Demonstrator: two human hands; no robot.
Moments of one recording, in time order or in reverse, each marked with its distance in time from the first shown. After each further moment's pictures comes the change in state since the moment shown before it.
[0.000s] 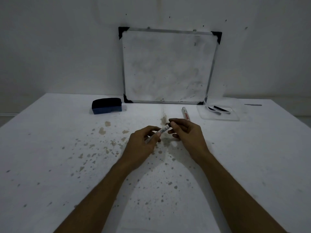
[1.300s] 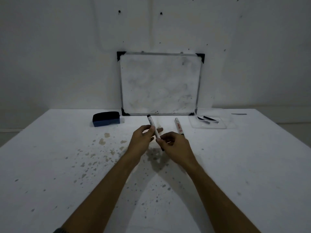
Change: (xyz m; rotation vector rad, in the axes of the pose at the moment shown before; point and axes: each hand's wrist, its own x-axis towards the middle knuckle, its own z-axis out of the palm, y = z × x) left_hand 0.025 0.039 0.010 -0.405 0.042 -0.235; right_hand -0.026 -0.024 0.014 -0.522 -0.004 -0.016
